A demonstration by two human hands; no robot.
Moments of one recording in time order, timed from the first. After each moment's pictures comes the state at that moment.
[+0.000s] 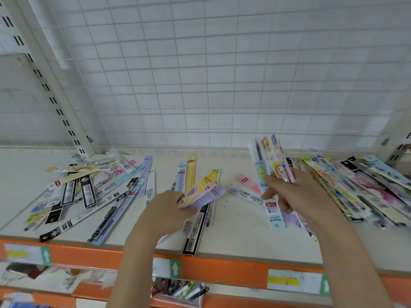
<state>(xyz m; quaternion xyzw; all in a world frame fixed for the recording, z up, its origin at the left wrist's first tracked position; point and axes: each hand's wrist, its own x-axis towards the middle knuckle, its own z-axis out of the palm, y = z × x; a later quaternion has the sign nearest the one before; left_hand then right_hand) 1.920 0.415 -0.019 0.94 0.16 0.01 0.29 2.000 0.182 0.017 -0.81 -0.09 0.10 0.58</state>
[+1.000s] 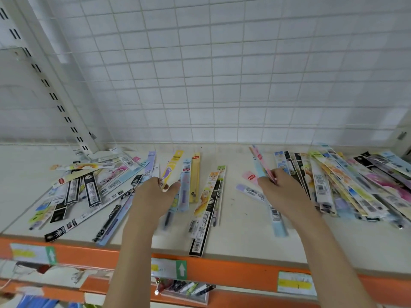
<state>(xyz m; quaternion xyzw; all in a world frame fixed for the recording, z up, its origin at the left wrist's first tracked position) 1.937 0.447 -0.028 0.88 0.34 0.11 0.31 2.014 0.218 -0.011 -0.90 -0.08 0.08 0.42</state>
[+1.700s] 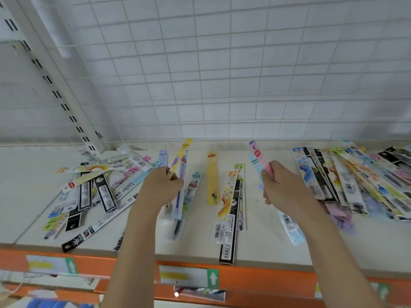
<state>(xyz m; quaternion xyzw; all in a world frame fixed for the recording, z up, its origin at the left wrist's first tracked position) 1.953 0.493 -0.014 0.88 0.29 0.07 0.37 2.013 0.265 -0.013 -0.91 -0.11 0.07 0.39</state>
